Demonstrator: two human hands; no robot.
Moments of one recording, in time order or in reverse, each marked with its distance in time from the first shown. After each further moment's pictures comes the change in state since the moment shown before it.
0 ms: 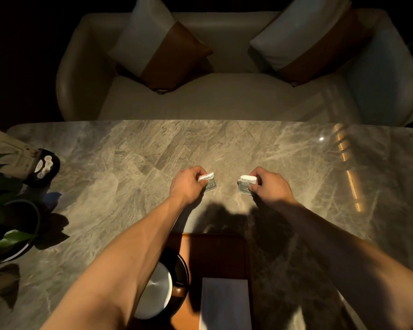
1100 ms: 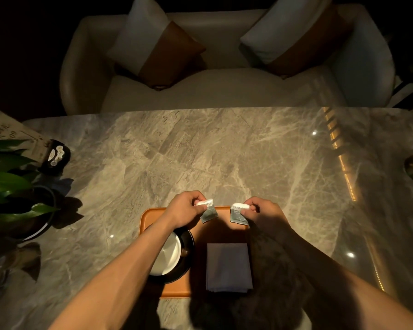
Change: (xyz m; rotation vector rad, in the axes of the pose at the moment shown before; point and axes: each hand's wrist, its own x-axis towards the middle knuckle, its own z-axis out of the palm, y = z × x) left_hand -0.123 -0.029 0.006 -0.139 -0.254 0.020; right_hand -0.142 -0.002 0.042 0.316 -0.119 0.112
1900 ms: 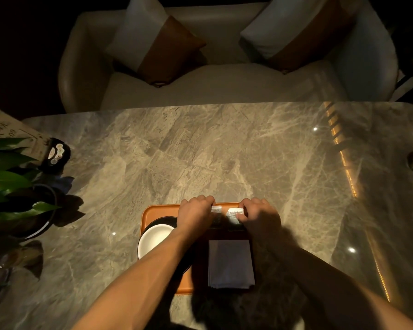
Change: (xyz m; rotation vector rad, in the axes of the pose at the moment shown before) left_hand -0.003 0.007 0.045 0.616 0.103 0.093; right_hand -0.015 -0.005 0.038 -0.524 0.334 -0.227
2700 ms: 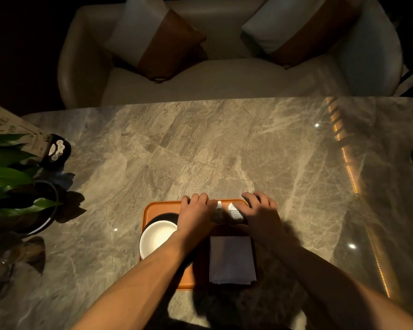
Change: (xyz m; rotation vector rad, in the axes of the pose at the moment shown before) left_hand -0.016 -0.005 0.012 0.178 0.081 0.096; right_hand -0.003 0.005 -0.004 -0.214 -0.180 -0.205
